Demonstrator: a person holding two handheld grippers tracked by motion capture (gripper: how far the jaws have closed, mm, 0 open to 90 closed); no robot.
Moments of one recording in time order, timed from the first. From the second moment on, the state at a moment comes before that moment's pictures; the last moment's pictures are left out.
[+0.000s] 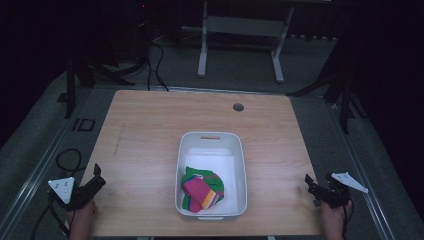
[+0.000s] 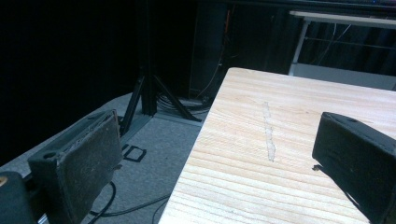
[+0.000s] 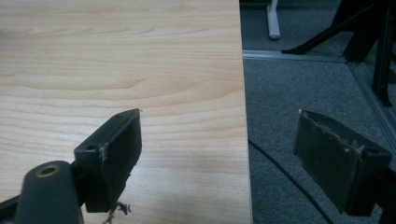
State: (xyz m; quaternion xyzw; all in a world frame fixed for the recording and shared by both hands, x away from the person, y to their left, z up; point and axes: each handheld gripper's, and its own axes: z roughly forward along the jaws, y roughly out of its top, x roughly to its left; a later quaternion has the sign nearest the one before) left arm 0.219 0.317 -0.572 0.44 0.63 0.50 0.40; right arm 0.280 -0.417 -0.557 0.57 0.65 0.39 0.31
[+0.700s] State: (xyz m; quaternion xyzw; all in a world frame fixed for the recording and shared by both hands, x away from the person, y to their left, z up) left arm 0.219 0.317 -0.571 0.43 0.63 0.49 0.40; right arm 0.290 -0.419 -0.558 0.52 0.73 0.40 0.20
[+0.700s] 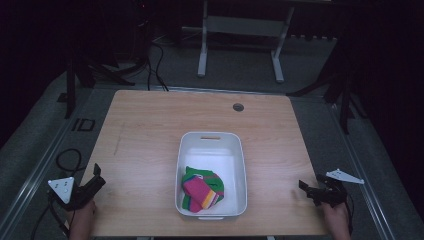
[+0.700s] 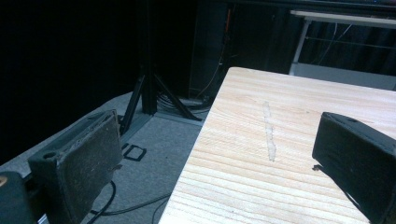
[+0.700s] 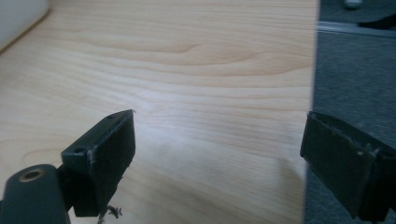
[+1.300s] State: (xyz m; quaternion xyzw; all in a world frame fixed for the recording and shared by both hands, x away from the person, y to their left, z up) left arm 0.220 0.316 -0.571 0.44 0.63 0.50 0.40; right arm 0.300 -0.390 -0.536 0.41 0.82 0.39 0.09
